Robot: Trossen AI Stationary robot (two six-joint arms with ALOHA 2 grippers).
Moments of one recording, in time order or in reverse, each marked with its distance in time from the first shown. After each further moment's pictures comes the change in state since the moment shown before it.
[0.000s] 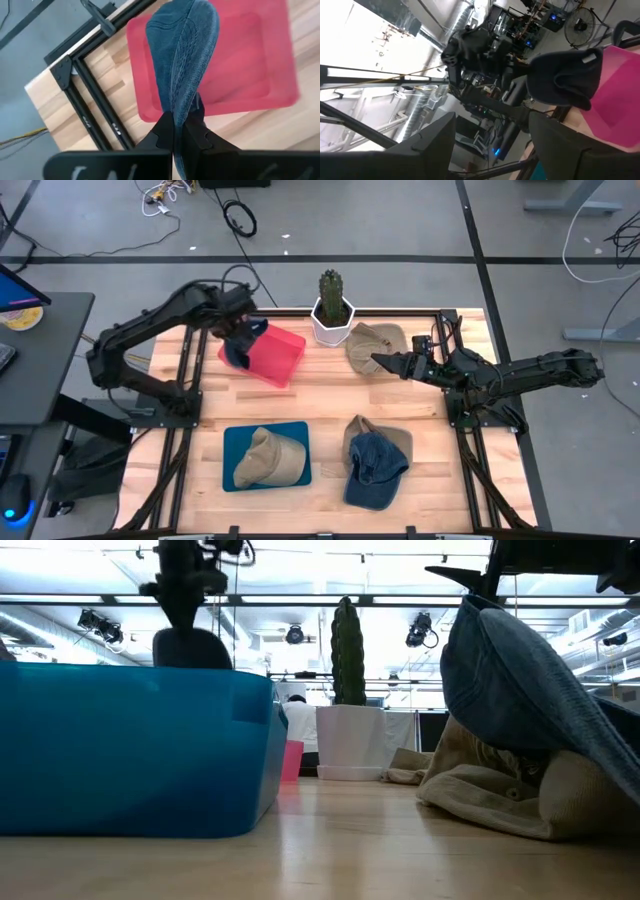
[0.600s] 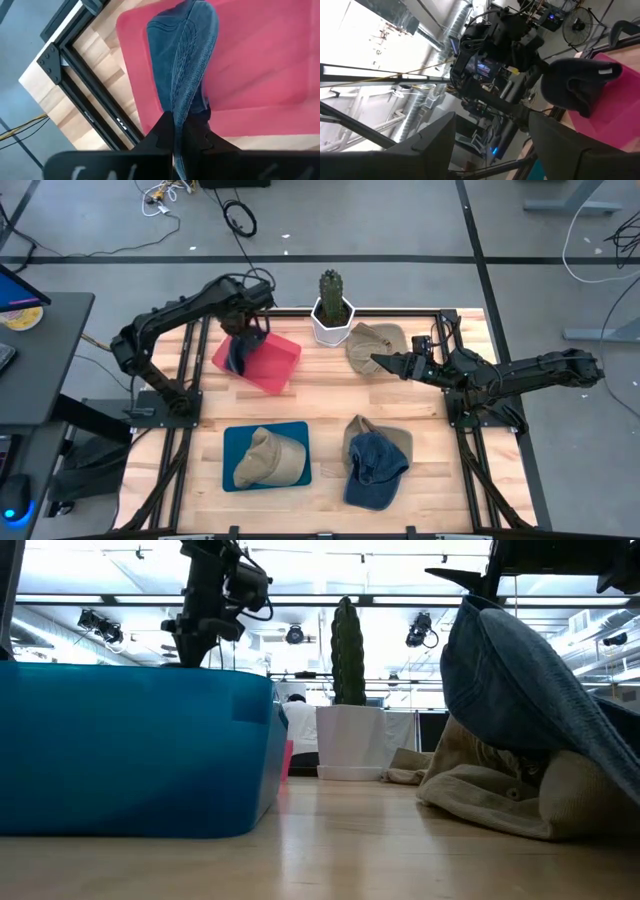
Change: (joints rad) left arm 0.099 0.220 0.000 0.000 0.049 0.128; right arm 0.000 0.000 0.000 -0.011 0.000 -0.005
